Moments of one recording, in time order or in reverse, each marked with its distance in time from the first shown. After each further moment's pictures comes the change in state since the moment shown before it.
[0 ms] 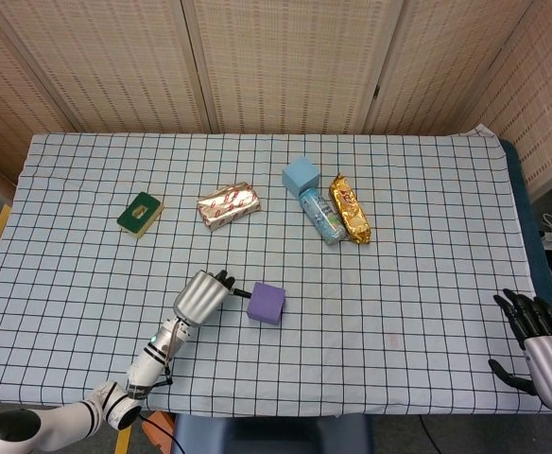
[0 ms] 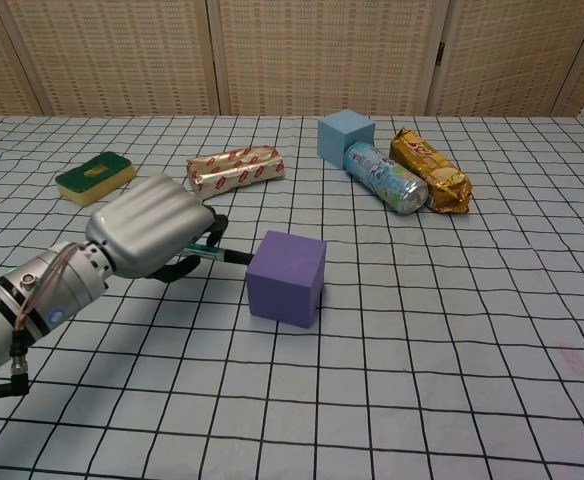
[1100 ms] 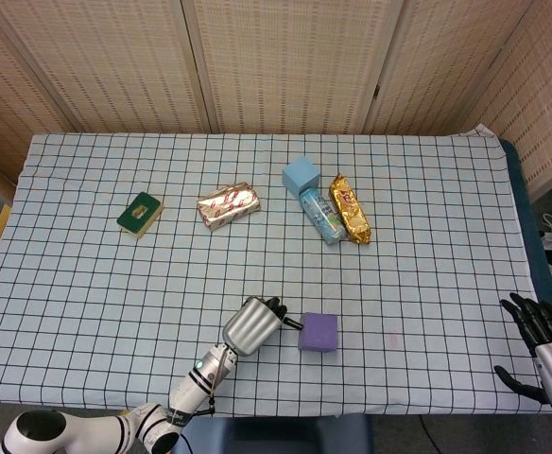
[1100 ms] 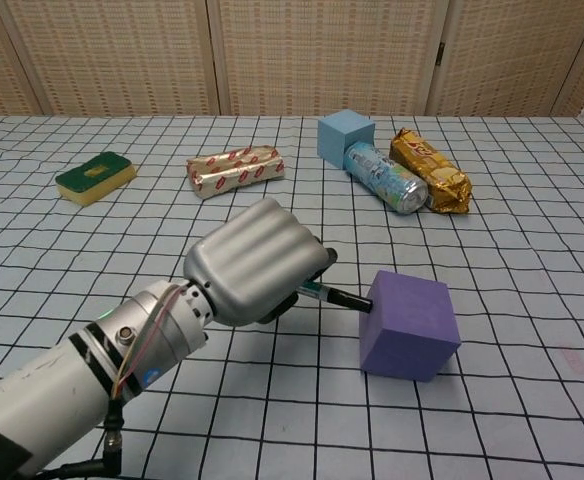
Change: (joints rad) left arm -0.034 -0.100 -0.015 -0.219 -0.016 -0.022 0.296; right arm -0.022 0.039 -0.021 0.010 -0.052 0.050 0.095
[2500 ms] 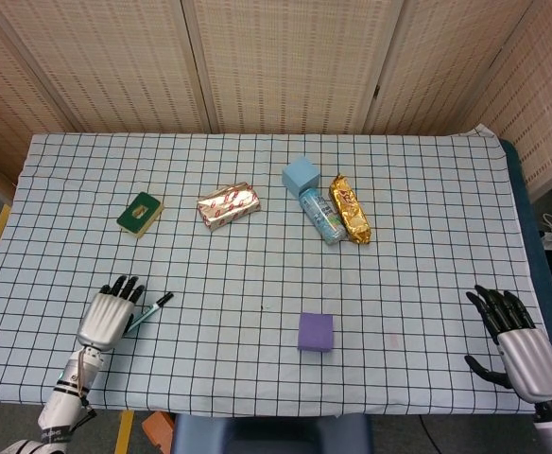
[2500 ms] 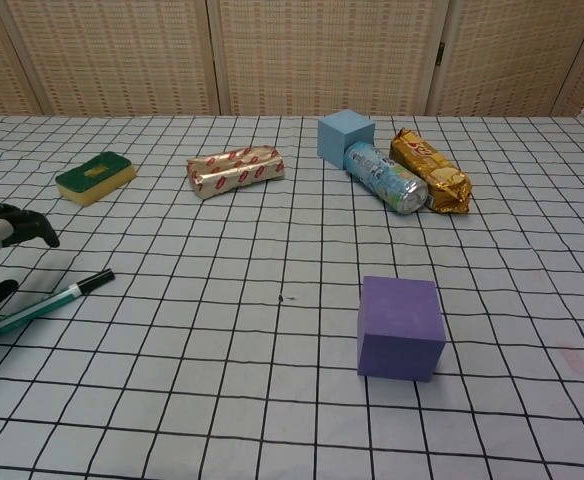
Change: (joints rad) left arm 0.335 0.526 0.086 -0.252 -0.169 0.100 -0.304; right arm 0.064 -0.079 0.026 -0.032 0.019 -0.077 -0.116
